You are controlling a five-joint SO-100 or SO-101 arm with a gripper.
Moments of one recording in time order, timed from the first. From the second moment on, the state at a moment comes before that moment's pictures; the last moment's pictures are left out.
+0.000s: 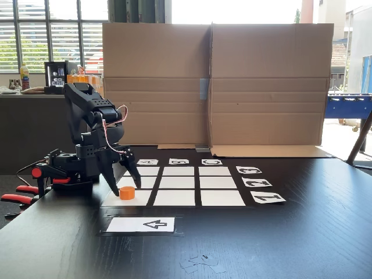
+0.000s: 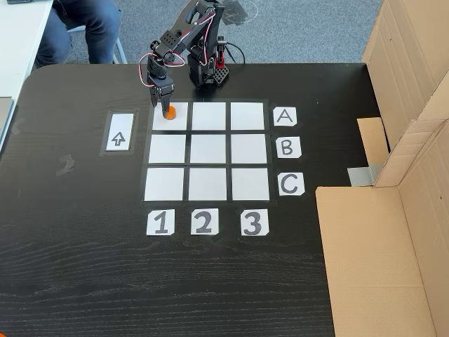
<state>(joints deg) 44.4 117.0 137.2 55.6 1.1</state>
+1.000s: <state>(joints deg) 68.9 156.8 122.4 58.9 1.1</state>
